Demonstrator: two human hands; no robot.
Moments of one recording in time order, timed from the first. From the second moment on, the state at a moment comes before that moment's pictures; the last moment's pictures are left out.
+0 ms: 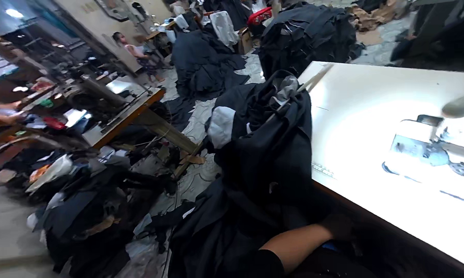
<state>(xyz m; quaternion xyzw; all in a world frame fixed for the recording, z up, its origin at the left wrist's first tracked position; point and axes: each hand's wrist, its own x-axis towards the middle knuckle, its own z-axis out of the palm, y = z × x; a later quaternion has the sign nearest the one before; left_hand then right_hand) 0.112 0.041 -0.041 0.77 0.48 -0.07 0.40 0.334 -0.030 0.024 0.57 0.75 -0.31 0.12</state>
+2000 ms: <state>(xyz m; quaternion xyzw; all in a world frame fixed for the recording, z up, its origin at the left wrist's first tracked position) 0.123 0.052 -0.058 0.84 0.43 -0.23 0.26 0.484 -0.225 -0.060 0.77 0.51 -0.37 -0.04</state>
